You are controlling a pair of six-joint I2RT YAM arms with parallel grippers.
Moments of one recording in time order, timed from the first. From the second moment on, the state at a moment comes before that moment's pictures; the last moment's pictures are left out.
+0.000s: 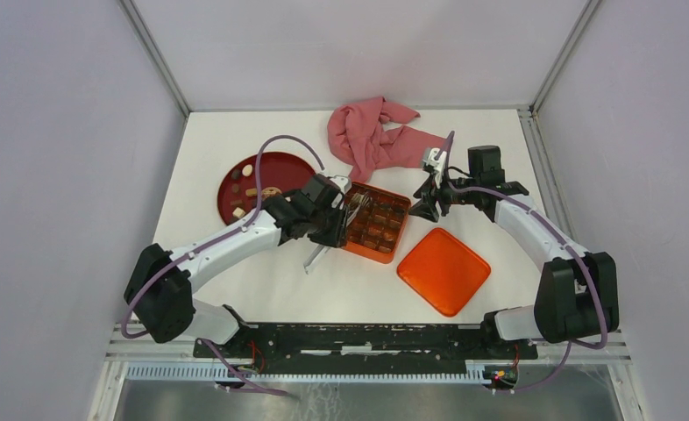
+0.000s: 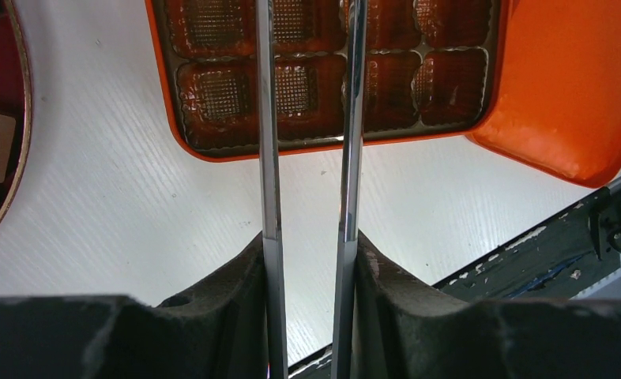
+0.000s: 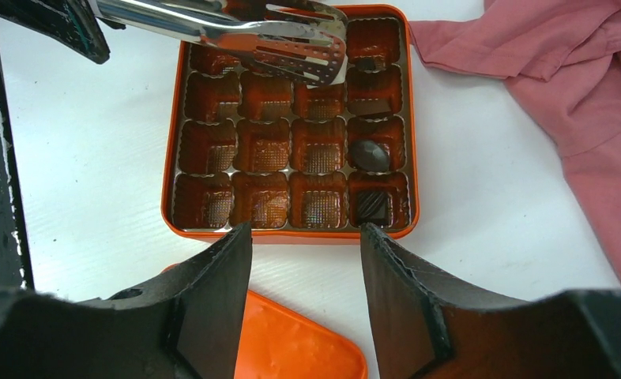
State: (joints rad) left arm -0.76 1.40 1.02 -0.58 0.05 -0.43; right arm 0.17 1.39 0.93 -0.33 -0.91 -0.60
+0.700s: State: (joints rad) left arm -0.79 1.47 1.07 -0.64 -0.01 -0.43; right arm 0.17 1.39 0.93 -0.36 -0.92 -0.64
